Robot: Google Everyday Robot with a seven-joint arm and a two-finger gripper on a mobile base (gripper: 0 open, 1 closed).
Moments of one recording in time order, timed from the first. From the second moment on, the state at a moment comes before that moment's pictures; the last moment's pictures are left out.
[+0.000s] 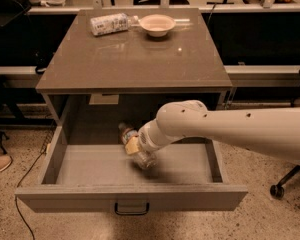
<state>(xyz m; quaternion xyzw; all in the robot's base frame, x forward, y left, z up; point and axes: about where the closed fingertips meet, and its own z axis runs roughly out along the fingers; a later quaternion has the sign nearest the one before) 0.553 0.040 0.624 -0.21 0.94 0.22 0.19</state>
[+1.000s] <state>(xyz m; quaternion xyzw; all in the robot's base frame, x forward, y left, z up) 0.552 -0.066 0.666 -0.17 0.94 0.21 0.23</state>
